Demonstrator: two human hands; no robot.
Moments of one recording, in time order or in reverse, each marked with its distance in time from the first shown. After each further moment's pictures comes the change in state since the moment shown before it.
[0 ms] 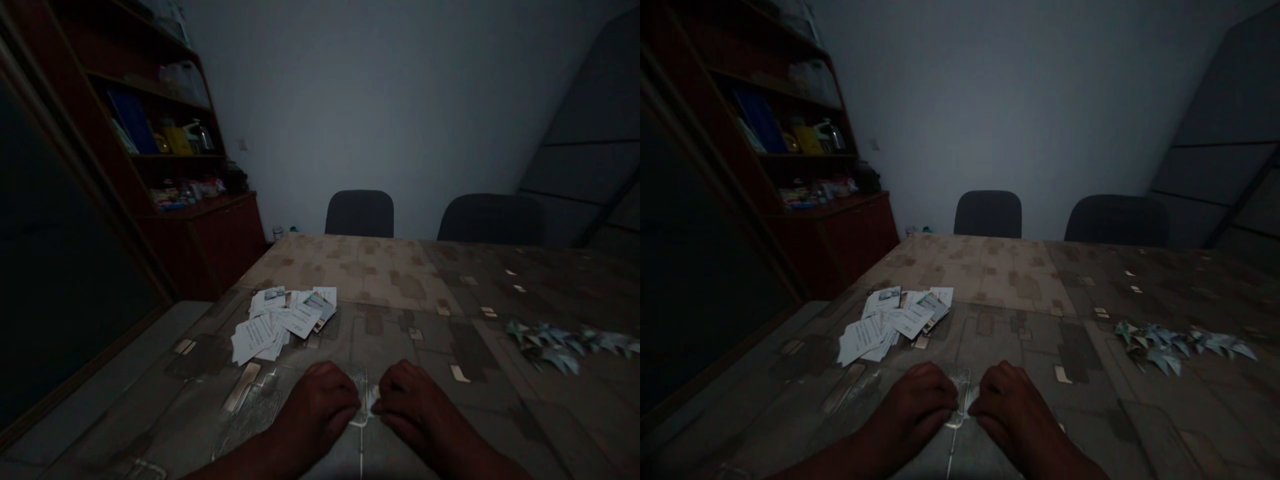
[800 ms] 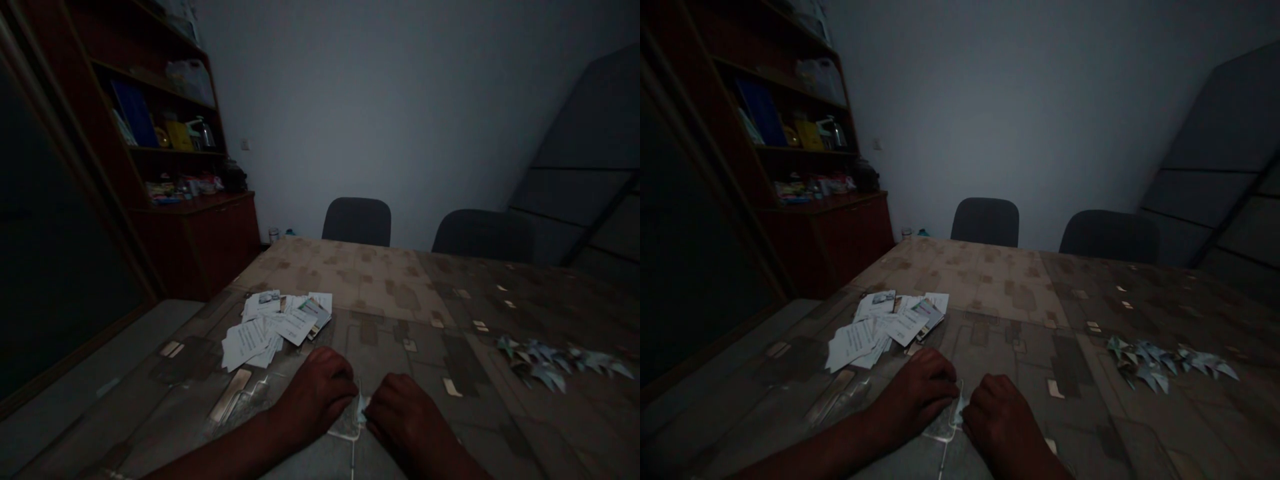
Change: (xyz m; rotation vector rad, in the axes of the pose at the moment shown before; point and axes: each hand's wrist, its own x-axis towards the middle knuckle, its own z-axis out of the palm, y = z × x) left_hand 0.023 -0.022 0.005 0.156 -0.023 0.041; right_hand 0.010 0.008 0.023 -0.297 0.320 -0.191
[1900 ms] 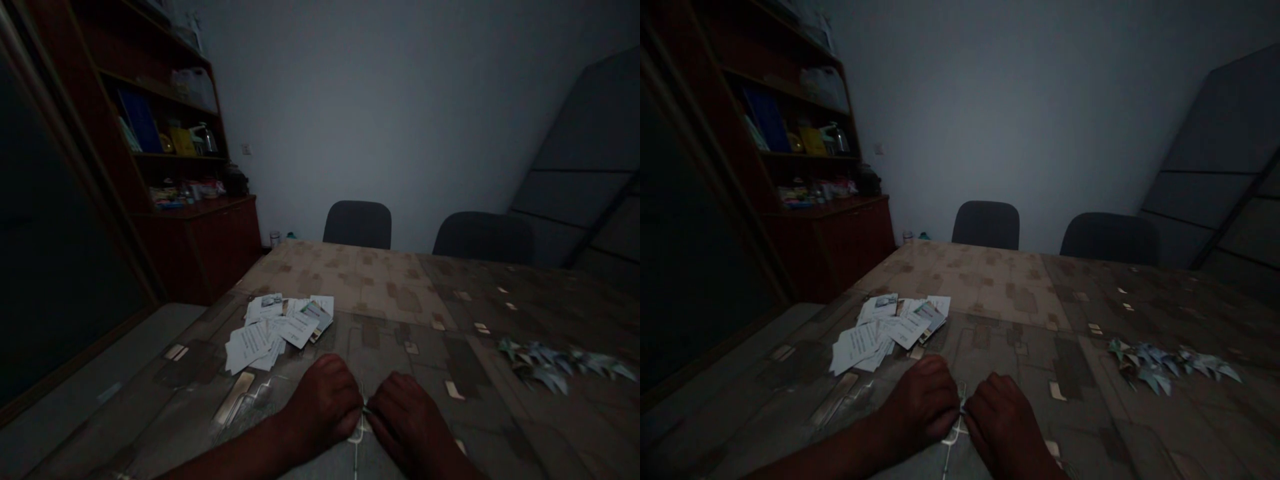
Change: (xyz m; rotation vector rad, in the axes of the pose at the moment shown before) left_hand 0.005 0.003 0.012 0.070 0.221 0.227; right_hand 0.001 -0.003 -0.002 0.096 0.055 0.066
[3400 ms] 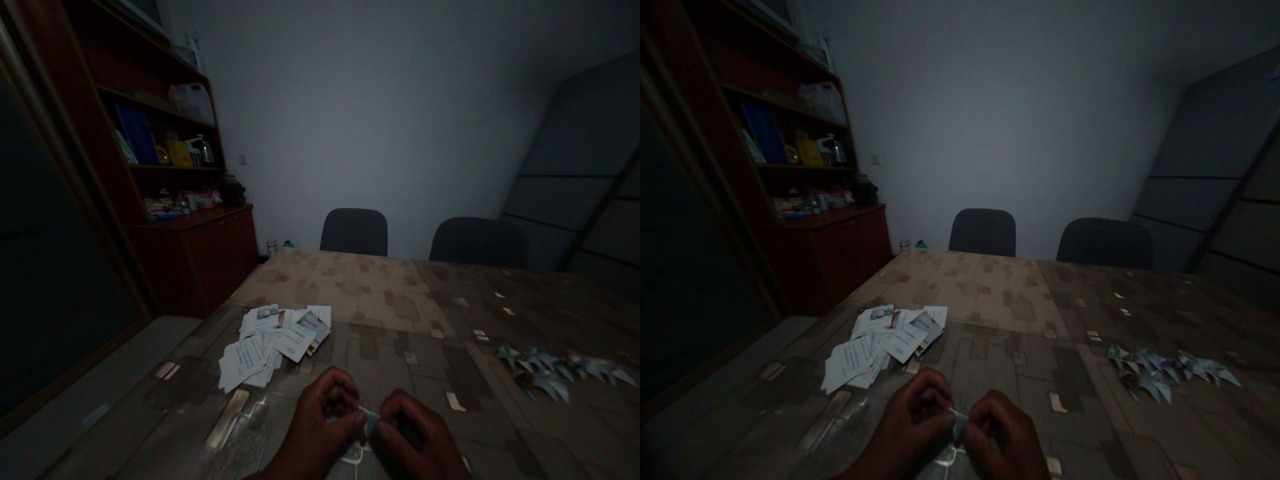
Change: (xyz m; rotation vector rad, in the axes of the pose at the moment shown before) left_hand 0.006 0.028 -0.006 -0.987 0.242 -0.982; right_hand 0.002 -0.020 -0.012 0.751 0.102 0.647
